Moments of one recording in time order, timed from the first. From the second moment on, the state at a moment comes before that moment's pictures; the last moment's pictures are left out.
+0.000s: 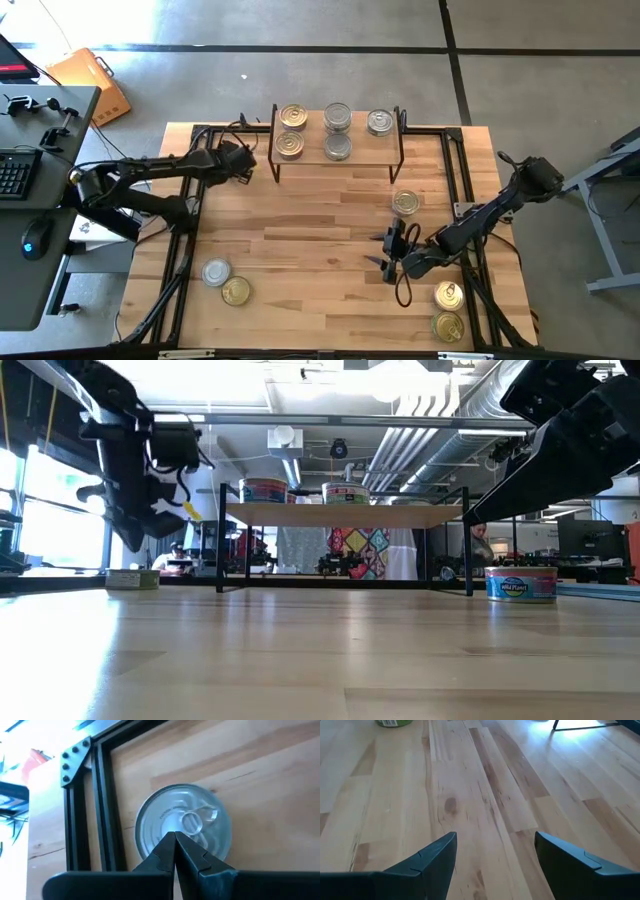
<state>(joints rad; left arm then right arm) 0.55 1.24 0.60 -0.71 -0.68 -0.59 0.58 1.41 0.52 0.16 0.67 0.47</state>
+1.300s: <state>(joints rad) -0.25 1.27 0.46 -0.20 -0.14 -0.93 0.58 1.41 0.52 0.35 0.54 0.30</state>
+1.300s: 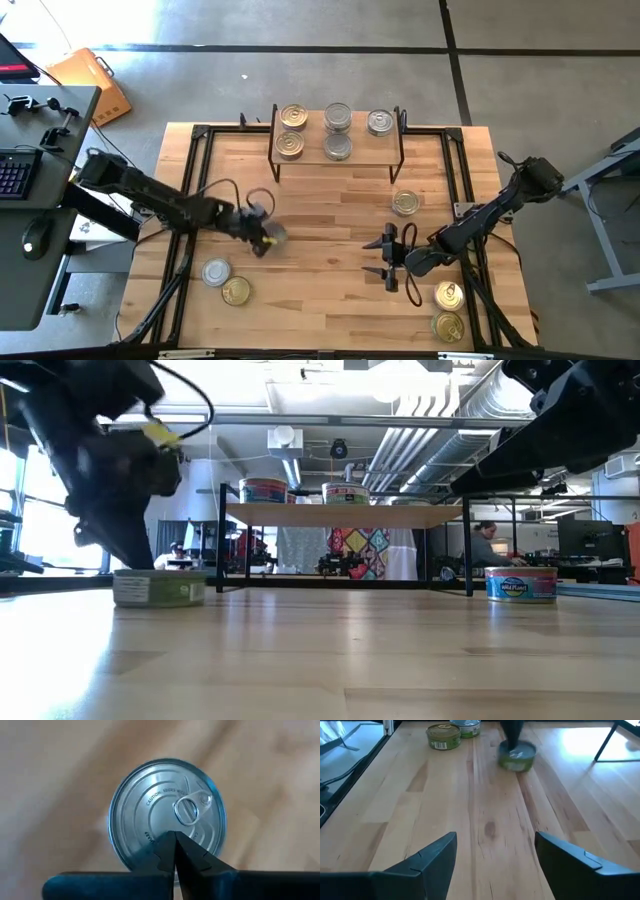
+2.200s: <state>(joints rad) -0.32 1.77 1.04 0.27 -0.27 -0.03 0.56 1.63 0.52 0.66 0.52 0.13</state>
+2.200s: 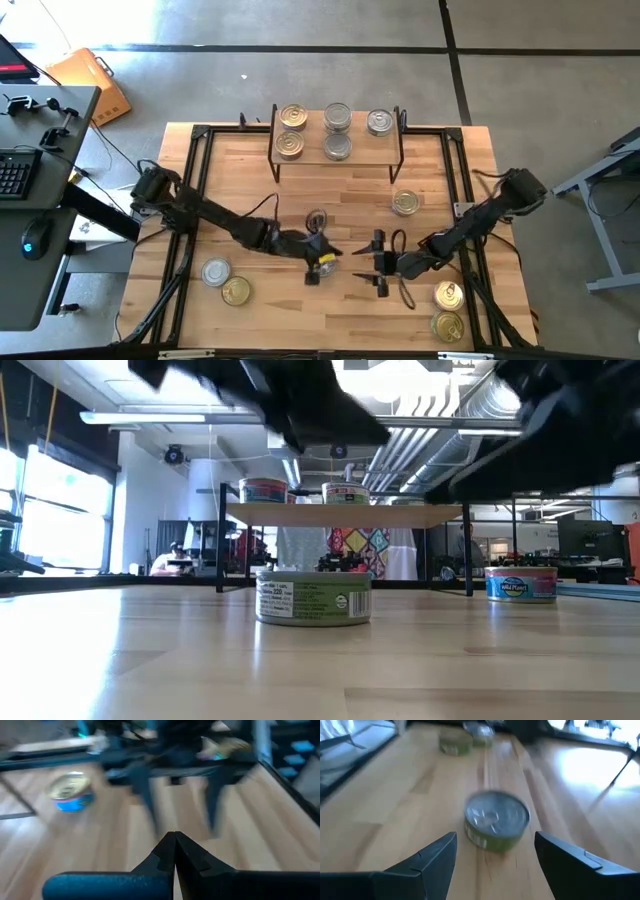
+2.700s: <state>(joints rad) -0.46 1.78 1.04 -0.20 -0.09 -0.38 0.37 1.91 0.72 0.60 0.28 0.05</state>
